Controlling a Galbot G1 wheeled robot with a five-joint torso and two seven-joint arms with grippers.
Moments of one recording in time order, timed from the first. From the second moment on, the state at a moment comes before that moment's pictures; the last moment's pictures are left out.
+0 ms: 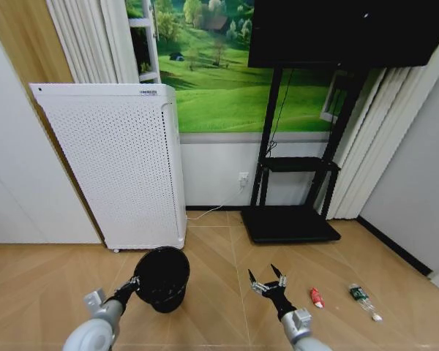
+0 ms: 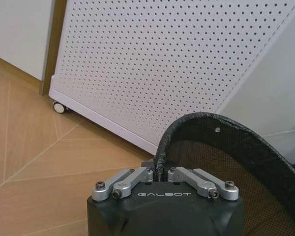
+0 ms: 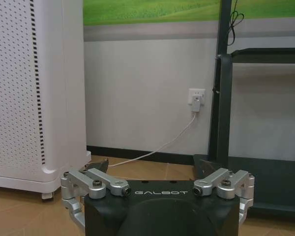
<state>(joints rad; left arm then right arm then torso) 1.65 -1.11 -0.68 -2.08 -1.04 0.32 -0.36 -1.61 1.19 0.41 1.86 0.27 0.16 0.04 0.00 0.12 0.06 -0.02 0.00</state>
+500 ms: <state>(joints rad) 1.70 -1.15 -0.75 -2.10 -1.04 0.32 -0.36 -1.57 1.20 0.40 1.78 0.27 0.16 0.04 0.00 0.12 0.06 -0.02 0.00</state>
